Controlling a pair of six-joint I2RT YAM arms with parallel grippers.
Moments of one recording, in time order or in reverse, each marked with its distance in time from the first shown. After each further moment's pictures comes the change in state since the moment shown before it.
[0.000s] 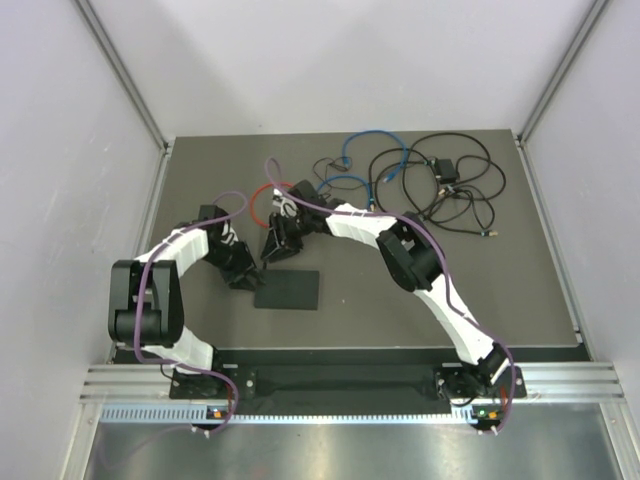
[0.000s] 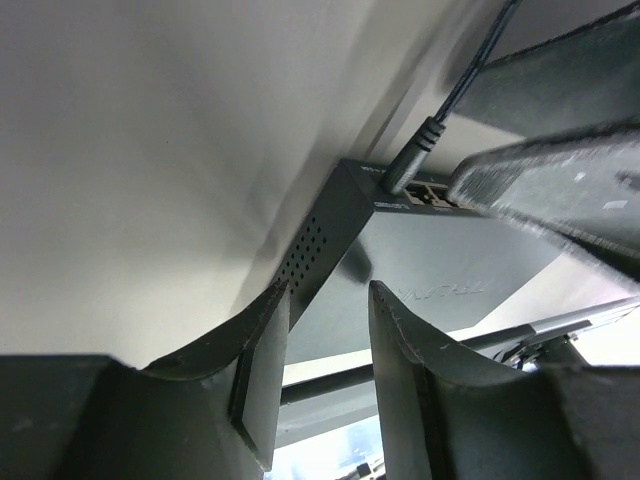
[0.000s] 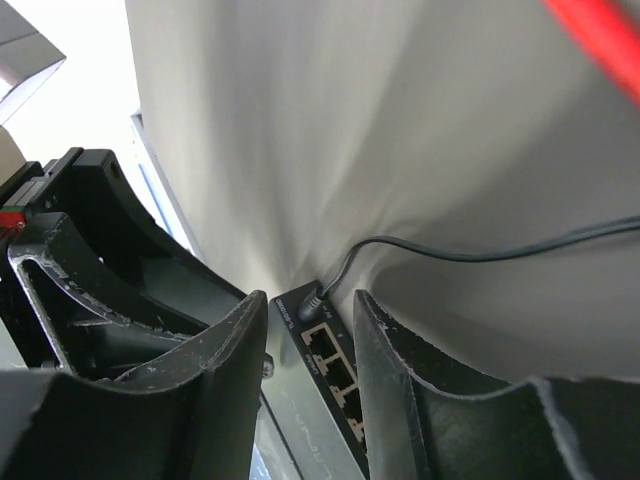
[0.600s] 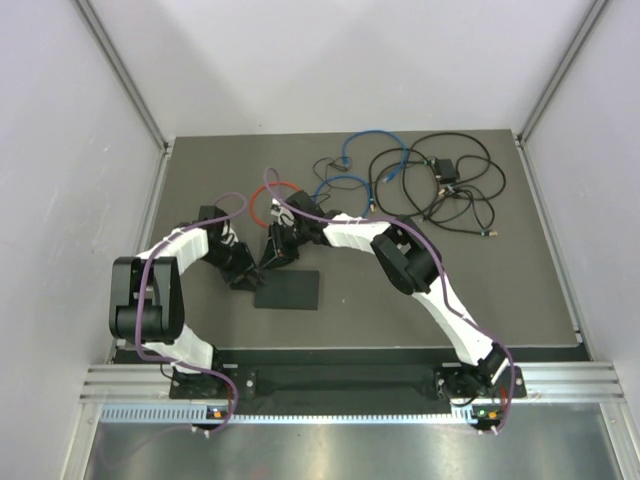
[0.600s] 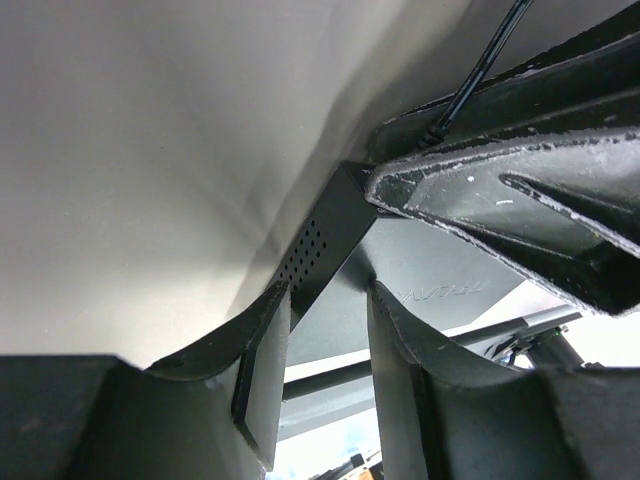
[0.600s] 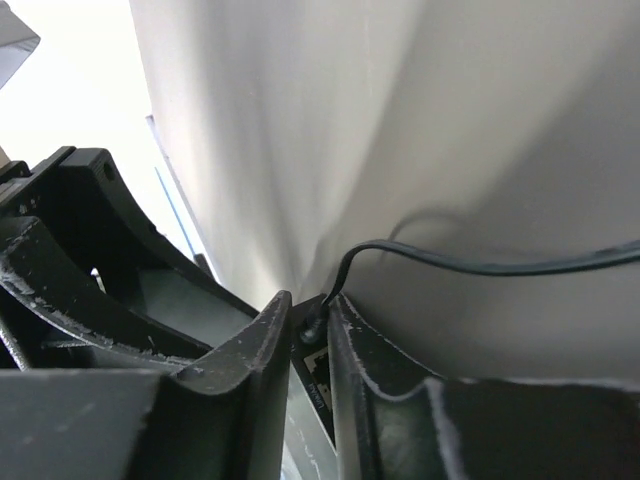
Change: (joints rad) left arm 0.004 0.024 -0.005 0.006 0.026 0.000; right arm 0.039 0.000 -0.093 0.142 0.000 0.117
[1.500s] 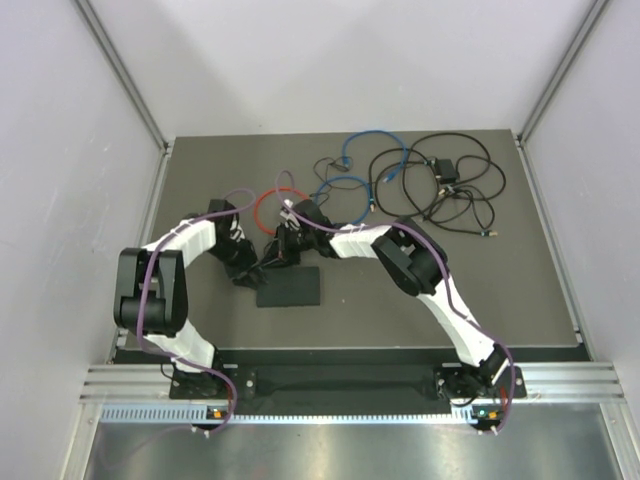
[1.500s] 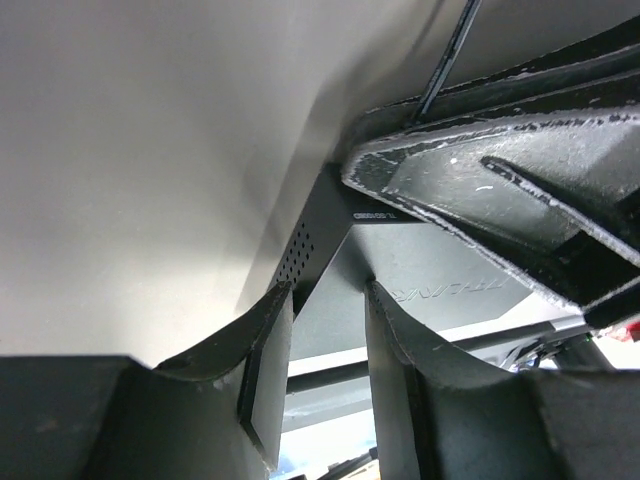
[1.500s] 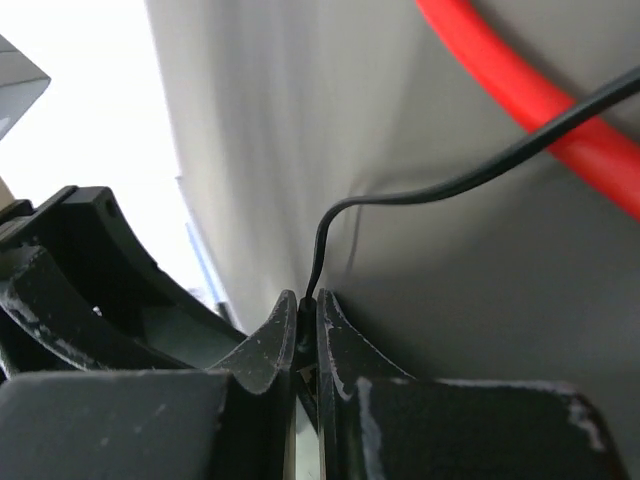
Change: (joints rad) left arm -0.061 0.059 0.078 -0.071 -0.071 0.005; right arm -0.005 -0.066 -0.252 0.381 0.119 0.237
